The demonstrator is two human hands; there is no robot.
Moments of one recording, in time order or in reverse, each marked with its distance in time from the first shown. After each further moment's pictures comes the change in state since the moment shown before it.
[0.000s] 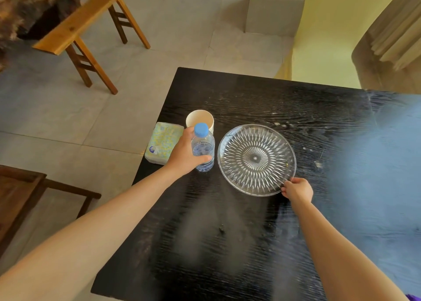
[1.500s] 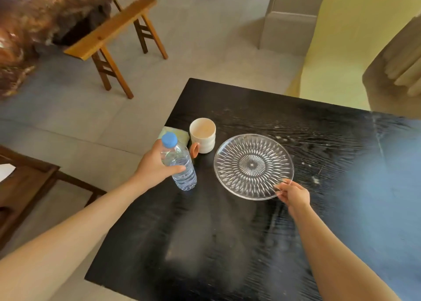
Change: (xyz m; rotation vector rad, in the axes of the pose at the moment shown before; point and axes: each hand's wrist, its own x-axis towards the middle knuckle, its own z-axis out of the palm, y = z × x) left_hand -0.057 0.000 -0.049 -0.015 0.150 -0.200; right_hand -0.007 -0.030 -0.019 0.449 -0.258 0.090
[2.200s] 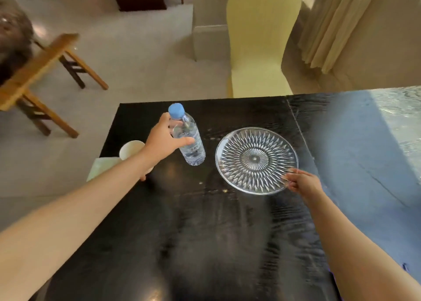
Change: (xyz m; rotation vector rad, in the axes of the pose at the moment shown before) left_hand 0.033 0.202 0.157 0.085 -0.211 0.363; right_hand 0.022 -0.060 -0.218 0.180 0.103 -0.114
